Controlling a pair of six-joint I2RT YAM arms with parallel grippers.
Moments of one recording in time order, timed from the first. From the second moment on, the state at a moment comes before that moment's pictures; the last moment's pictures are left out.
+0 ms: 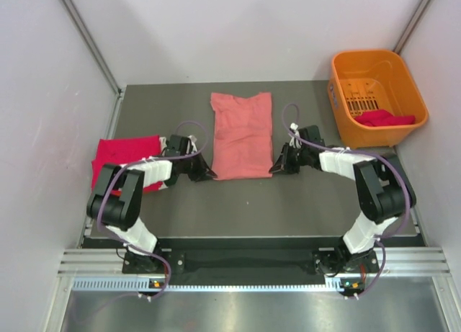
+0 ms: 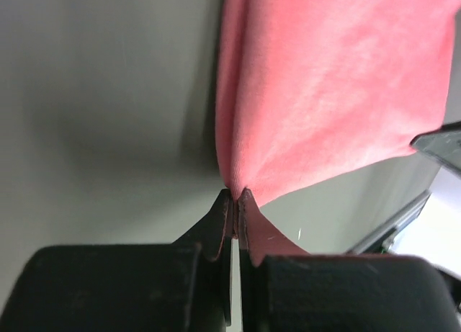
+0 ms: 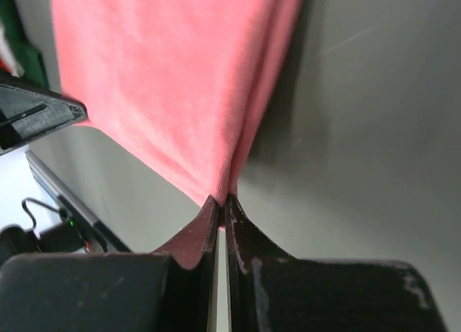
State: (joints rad) left arm -0.27 1.67 0.79 -0.05 0.46 -0.73; right arm 0.32 1.71 0.88 -0.09 -0.53 0.58
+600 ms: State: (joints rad) left arm -0.41 0.97 0.66 -0.47 0.45 -0.73; right arm 0.46 0.98 0.54 -0.34 -0.48 0.57
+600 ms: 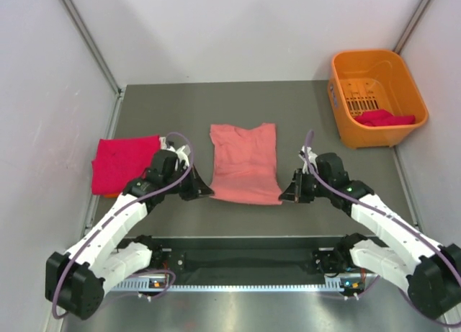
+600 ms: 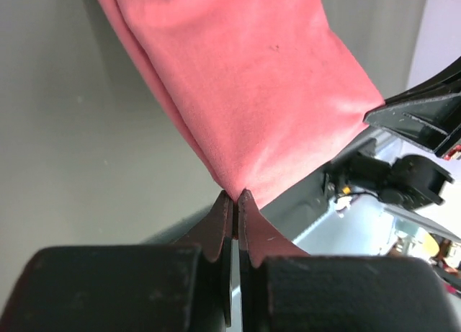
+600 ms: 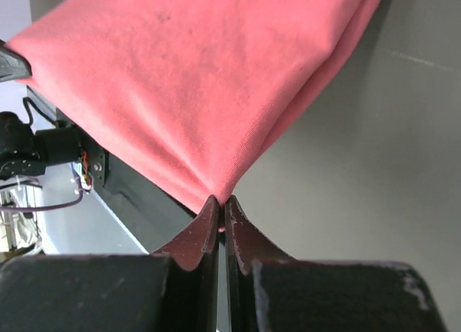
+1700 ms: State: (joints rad) left arm -0.22 1.84 1.42 -0.40 0.38 -0.79; right arm 0.23 1.90 1.49 -0.48 -0.50 0.42
